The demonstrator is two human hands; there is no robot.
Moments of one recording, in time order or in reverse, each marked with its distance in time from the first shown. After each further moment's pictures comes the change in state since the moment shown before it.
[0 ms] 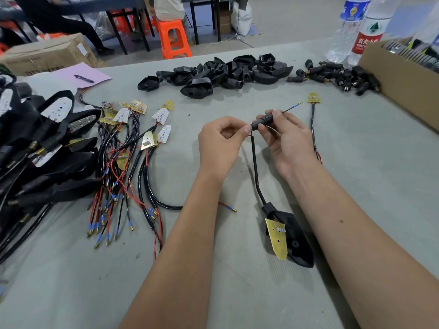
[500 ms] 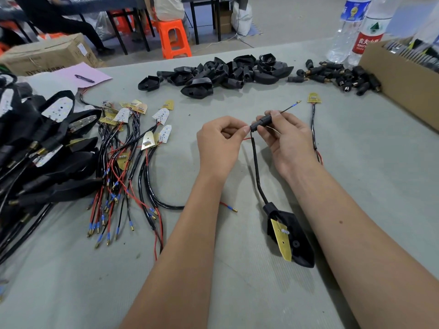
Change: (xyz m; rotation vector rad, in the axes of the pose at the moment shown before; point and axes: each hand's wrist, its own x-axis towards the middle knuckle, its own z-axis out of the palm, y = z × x) left_hand 0.000 0.003 0.000 0.067 0.049 0.042; right_hand -0.002 0.000 0.001 -0.046 -0.005 -0.017
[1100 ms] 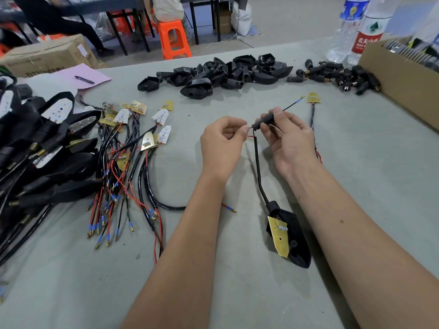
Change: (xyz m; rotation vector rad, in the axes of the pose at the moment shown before) left_hand -0.002 -0.002 0.006 -0.074 0.002 -0.086; right_hand 0.001 -0.002 -0.002 0.057 0.013 0.001
